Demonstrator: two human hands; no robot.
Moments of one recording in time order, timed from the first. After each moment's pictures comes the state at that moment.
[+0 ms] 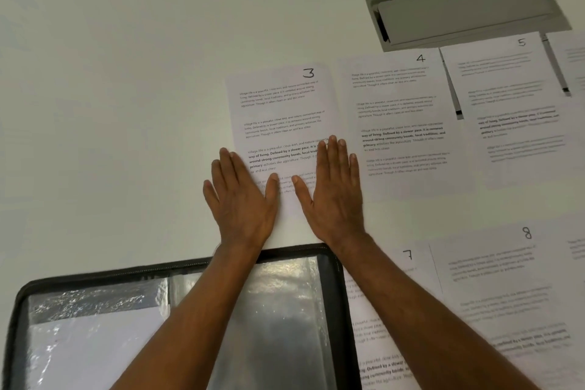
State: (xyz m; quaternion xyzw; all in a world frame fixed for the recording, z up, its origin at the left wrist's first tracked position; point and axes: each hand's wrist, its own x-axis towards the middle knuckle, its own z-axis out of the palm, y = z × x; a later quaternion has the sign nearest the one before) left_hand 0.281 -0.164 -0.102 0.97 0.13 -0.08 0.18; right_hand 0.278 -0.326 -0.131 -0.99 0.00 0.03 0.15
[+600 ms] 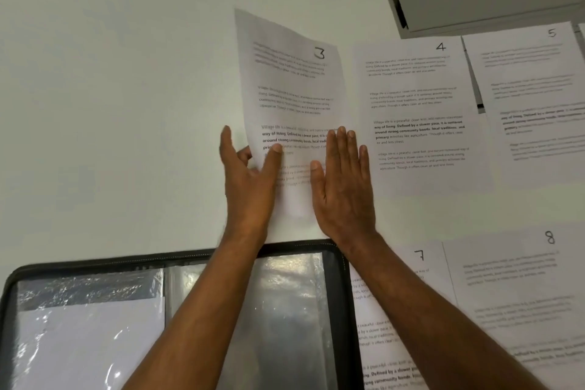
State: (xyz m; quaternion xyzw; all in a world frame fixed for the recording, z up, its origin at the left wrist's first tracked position) left_hand 0.285 -0.183 -0.063 0.72 0.27 -0.06 0.64; right_hand 0.279 -0.326 -0.135 -0.98 -0.01 -0.02 0.19
